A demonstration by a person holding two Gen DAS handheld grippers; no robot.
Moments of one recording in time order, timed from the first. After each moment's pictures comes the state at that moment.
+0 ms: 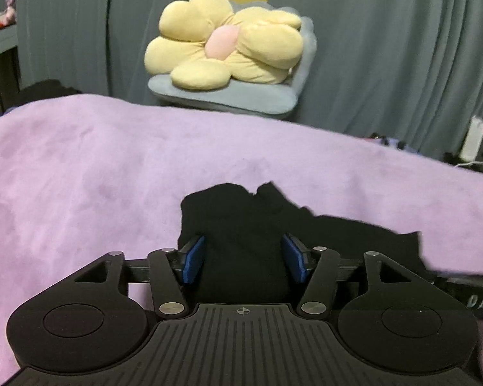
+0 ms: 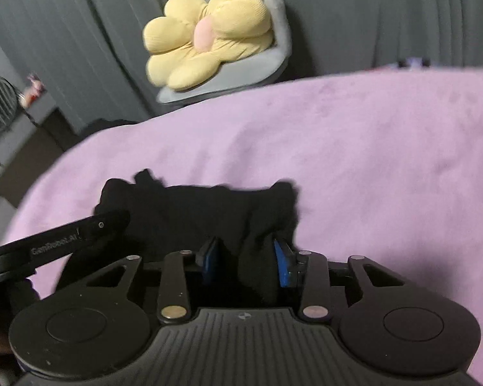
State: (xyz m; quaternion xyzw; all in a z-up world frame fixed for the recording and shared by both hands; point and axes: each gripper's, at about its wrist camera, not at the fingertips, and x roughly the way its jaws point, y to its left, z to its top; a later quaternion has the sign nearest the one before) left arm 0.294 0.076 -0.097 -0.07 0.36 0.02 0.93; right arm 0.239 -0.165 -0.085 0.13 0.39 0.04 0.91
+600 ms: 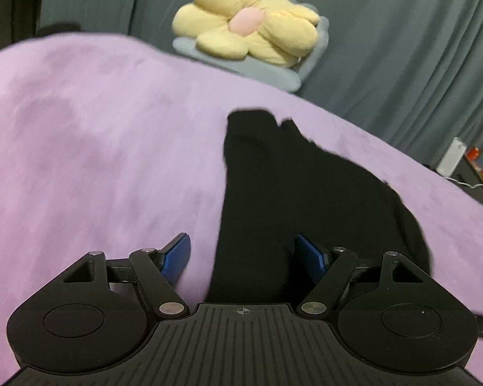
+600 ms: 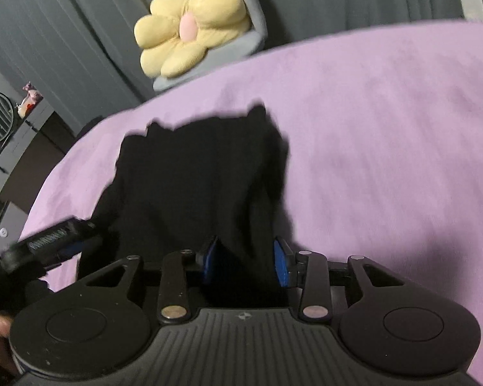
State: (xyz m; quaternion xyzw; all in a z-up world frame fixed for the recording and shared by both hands) left arm 0.166 0.123 -0.086 -0.18 0.39 0.00 0.90; right arm 0.100 -0.183 -0.079 0.22 0.44 0.06 0.87
